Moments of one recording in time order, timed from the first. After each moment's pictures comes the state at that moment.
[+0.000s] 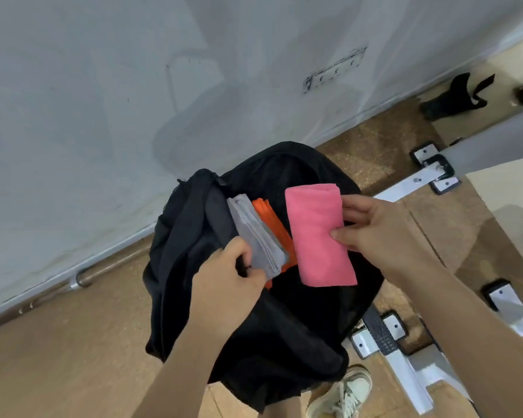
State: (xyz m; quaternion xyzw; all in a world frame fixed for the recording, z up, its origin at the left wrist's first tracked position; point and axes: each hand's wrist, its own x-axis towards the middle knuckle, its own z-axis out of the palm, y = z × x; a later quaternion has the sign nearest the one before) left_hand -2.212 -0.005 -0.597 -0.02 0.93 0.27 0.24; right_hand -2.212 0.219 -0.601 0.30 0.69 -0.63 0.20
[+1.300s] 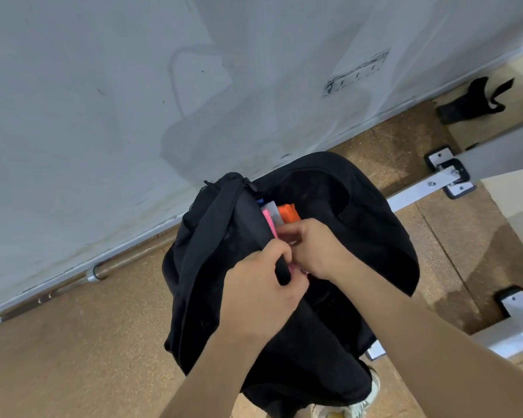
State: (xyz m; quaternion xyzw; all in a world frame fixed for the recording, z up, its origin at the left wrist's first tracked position) left_hand -2.206 0.001 -0.572 0.04 0.92 0.30 0.24; right_hand -2.234 0.131 -0.627 0.14 0.75 -0.54 0.35
